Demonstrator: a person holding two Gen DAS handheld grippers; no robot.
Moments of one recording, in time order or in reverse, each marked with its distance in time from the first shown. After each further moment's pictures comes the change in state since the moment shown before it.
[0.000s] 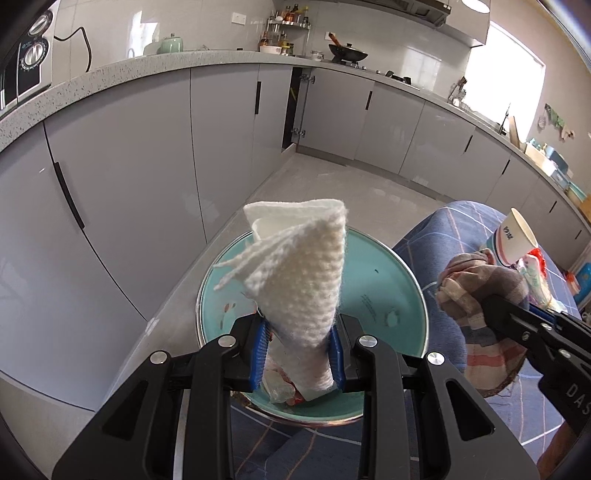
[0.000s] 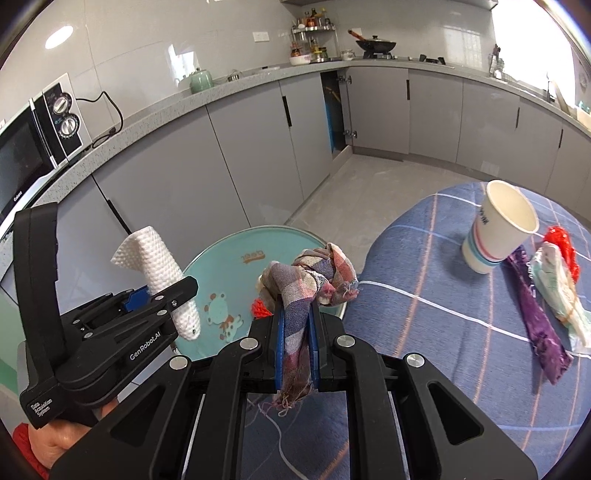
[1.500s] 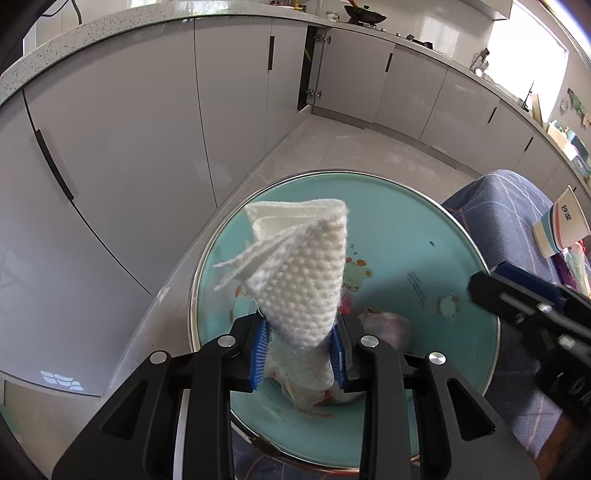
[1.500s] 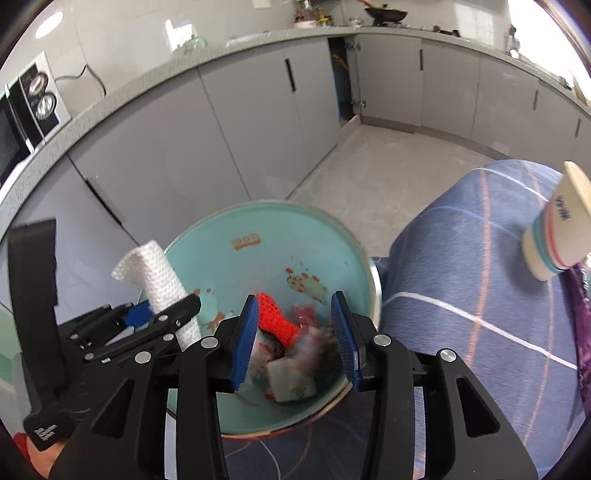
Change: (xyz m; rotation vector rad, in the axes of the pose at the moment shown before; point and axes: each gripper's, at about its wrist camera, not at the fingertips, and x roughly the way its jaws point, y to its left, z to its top) left arm 0.071 0.016 0.000 -0.002 0.149 0.054; right arm 0.081 -0.001 0.012 0.006 0.103 0.010
